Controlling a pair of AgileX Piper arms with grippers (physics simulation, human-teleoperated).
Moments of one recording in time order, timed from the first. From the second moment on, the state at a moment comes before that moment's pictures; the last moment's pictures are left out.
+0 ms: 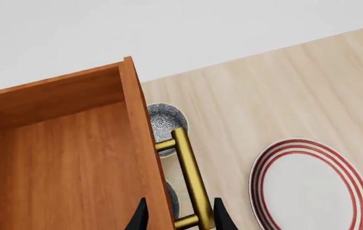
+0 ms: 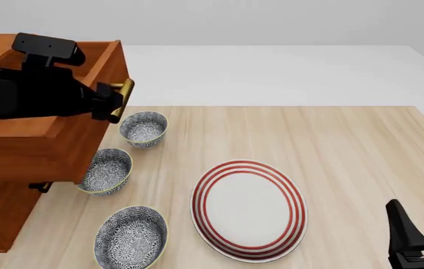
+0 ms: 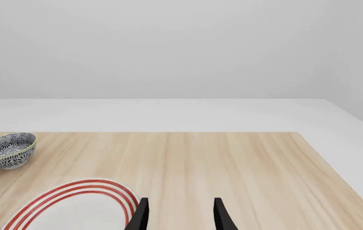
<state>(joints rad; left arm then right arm) -0.28 1.23 -1.12 0.57 0.01 0.00 0.01 0.00 0.00 0.00</state>
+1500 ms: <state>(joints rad) -0.30 1.18 -1.22 0.69 0.05 0.00 0.01 0.00 0.00 0.00</state>
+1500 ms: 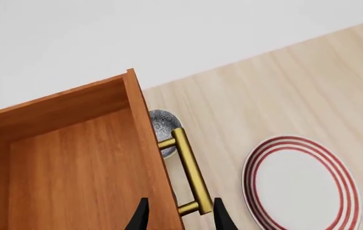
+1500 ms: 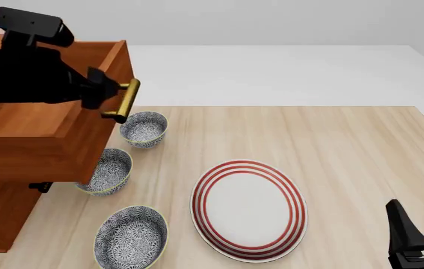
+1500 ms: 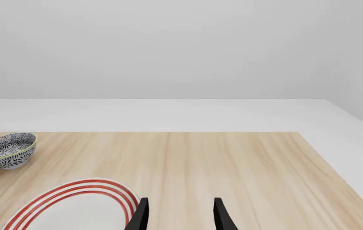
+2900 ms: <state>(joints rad) -0.35 1.09 -1.34 0.80 0.03 0.00 0.01 0.00 0.00 0.00</state>
